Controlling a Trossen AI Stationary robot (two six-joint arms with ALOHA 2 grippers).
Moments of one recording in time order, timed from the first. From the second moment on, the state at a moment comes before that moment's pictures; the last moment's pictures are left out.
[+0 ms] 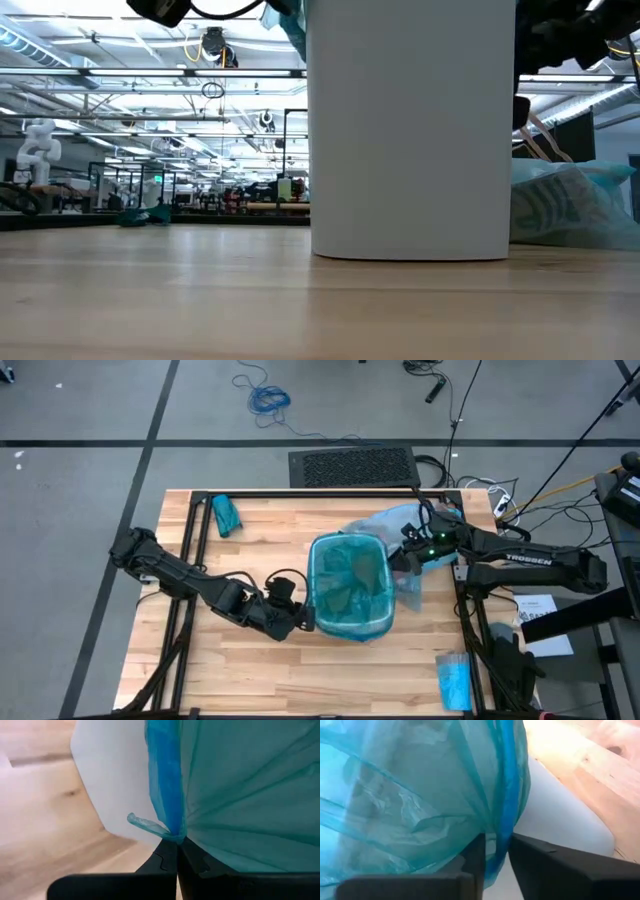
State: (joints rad) left arm -0.45 1.56 1.33 -0.60 -0.44 -1.59; right arm -0.35 0.80 0.51 -0.09 -0.55 0.81
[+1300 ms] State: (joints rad) left arm -0.50 1.49 1.33 -0.65 -0.48 -1.53; right arm -0.35 0.63 0.51 -0.14 -0.52 0.90
